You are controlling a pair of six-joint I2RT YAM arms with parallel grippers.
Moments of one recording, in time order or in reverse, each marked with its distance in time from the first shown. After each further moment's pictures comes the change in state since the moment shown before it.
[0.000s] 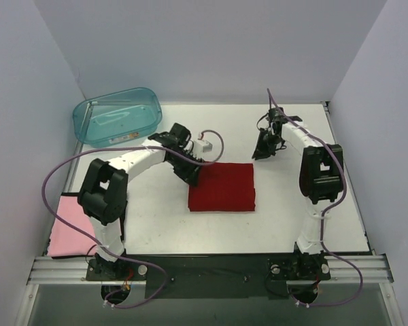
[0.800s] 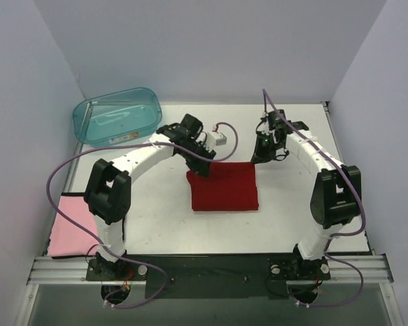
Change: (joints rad) left arm 0.021 0.041 0.272 -0.077 0.031 0.006; right arm 0.056 -0.389 -0.219 -0.052 0.026 -0.094
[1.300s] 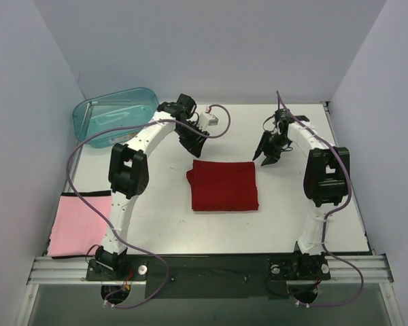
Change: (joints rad) left arm 0.079 0.398 0.526 -0.274 -0.025 0.214; right arm -0.089 0.279 0.136 -0.066 -0.063 0.169
